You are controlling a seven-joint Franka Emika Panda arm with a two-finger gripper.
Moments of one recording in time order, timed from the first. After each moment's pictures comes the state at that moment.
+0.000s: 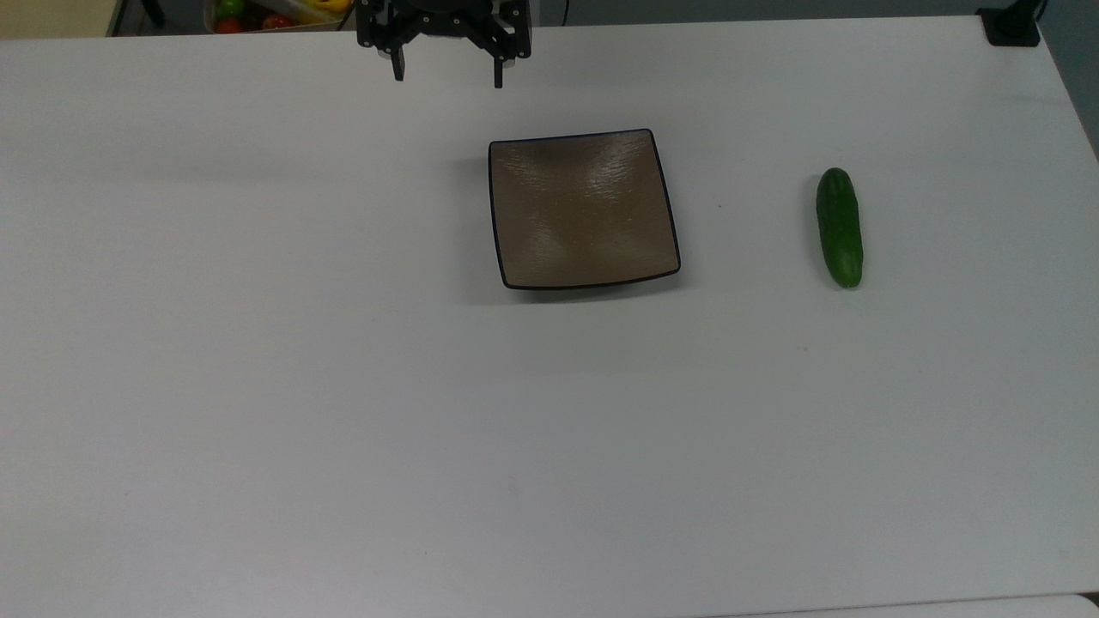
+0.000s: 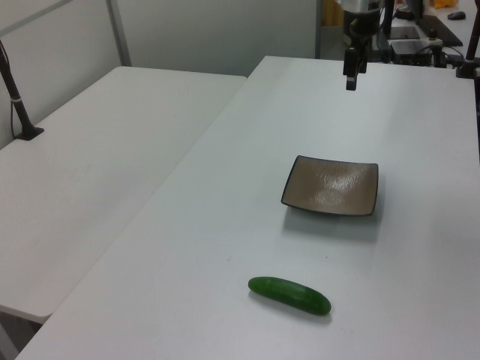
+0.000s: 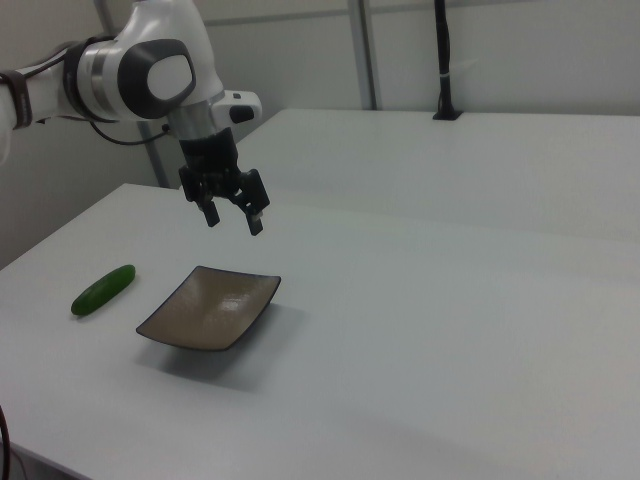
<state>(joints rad) 0.15 0.02 -0.05 -1.73 -0.05 1.75 0.08</state>
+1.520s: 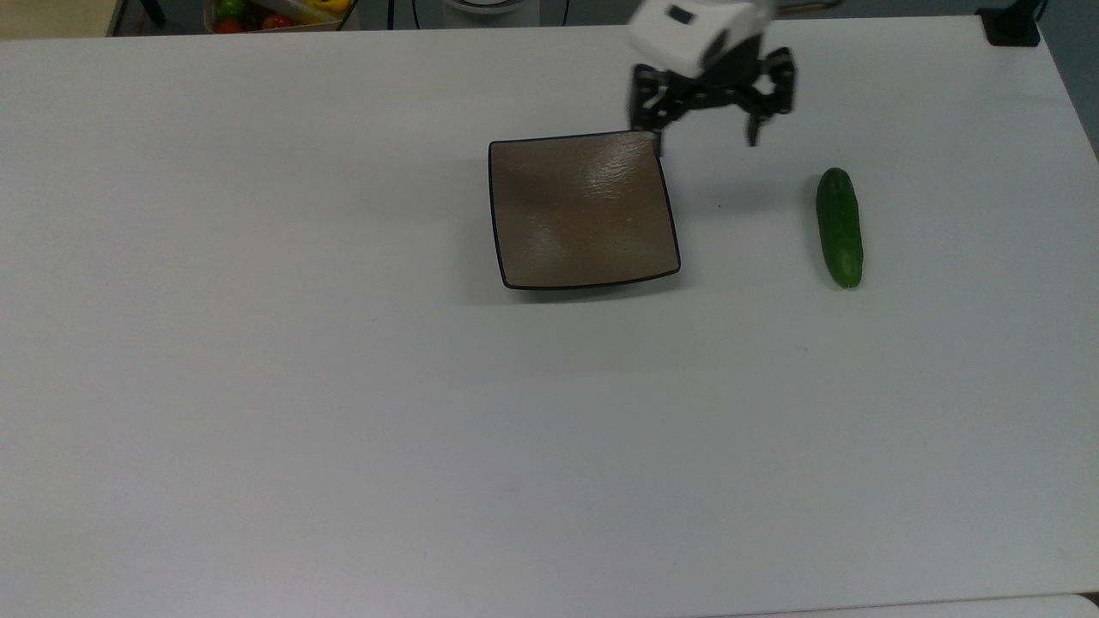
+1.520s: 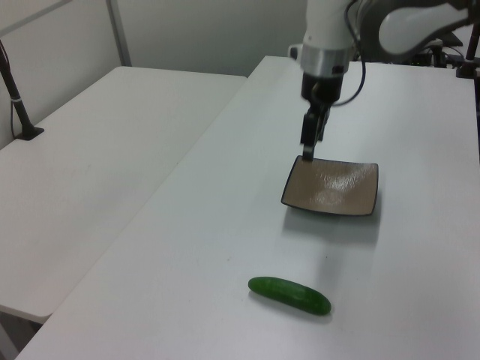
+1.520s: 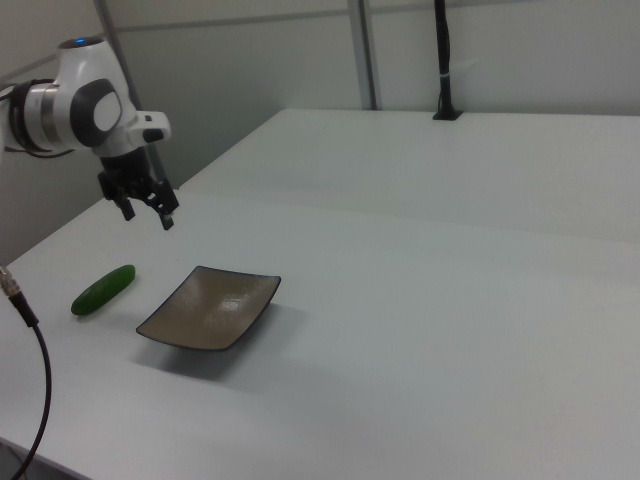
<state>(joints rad) 0.40 0.22 0.07 -1.64 0.04 1.97 0.31</state>
